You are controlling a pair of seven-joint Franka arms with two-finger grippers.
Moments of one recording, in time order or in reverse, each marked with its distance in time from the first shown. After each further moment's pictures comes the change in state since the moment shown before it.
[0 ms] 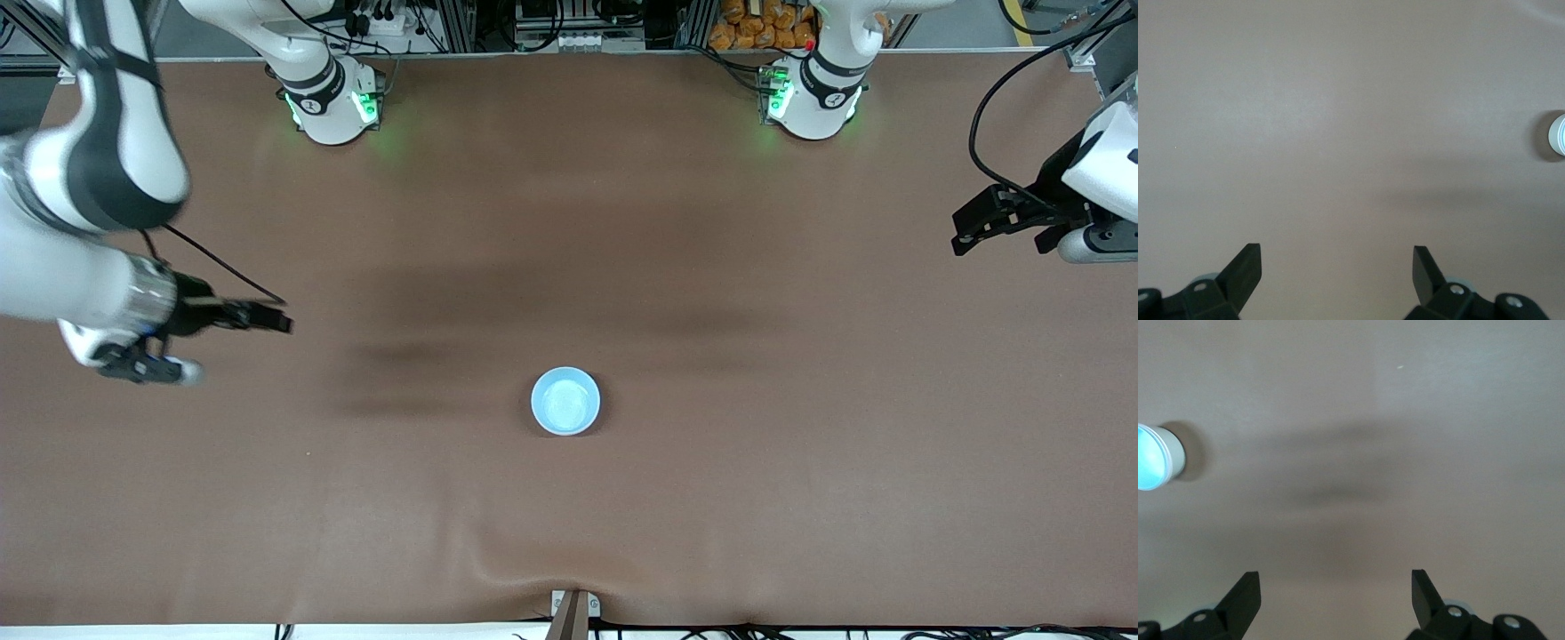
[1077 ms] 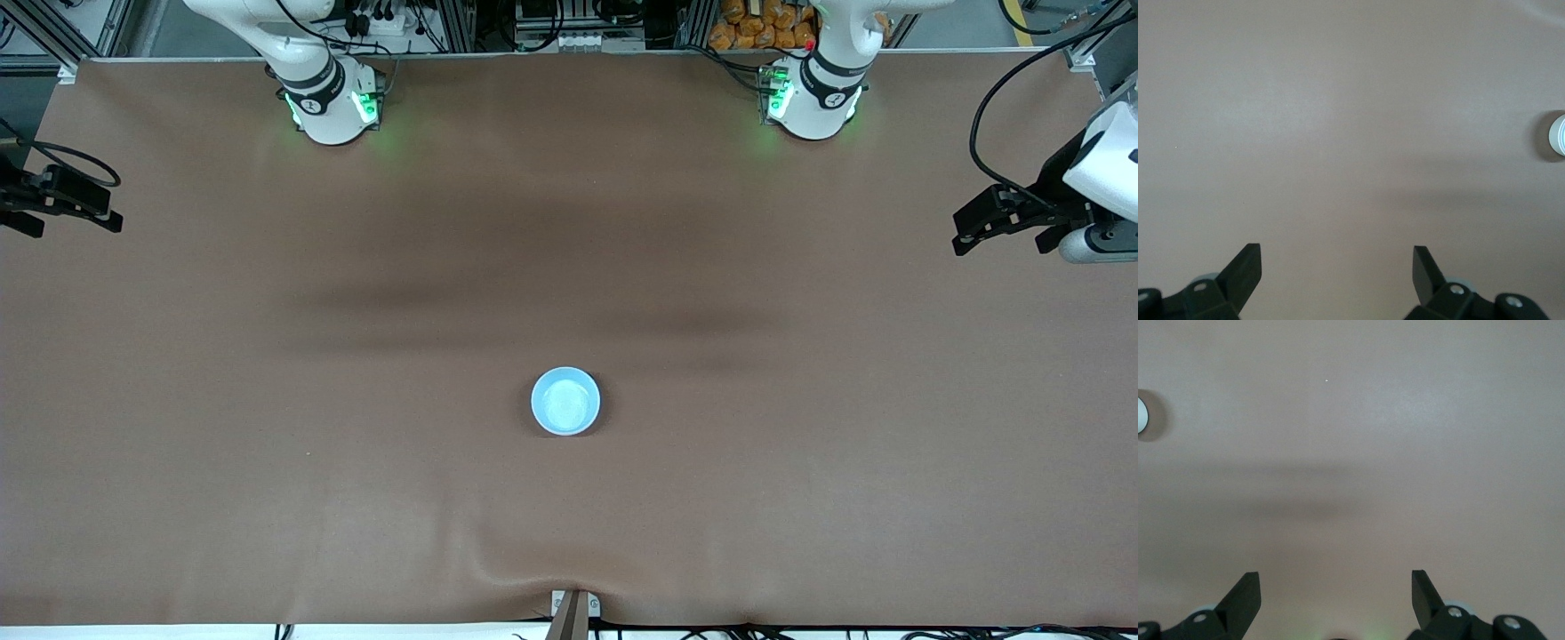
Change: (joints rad) left arm 0.001 0.000 0.000 0.000 0.000 0.000 0.001; right arm -0.105 -0.167 0.006 0.178 -0.156 -0.285 -0.163
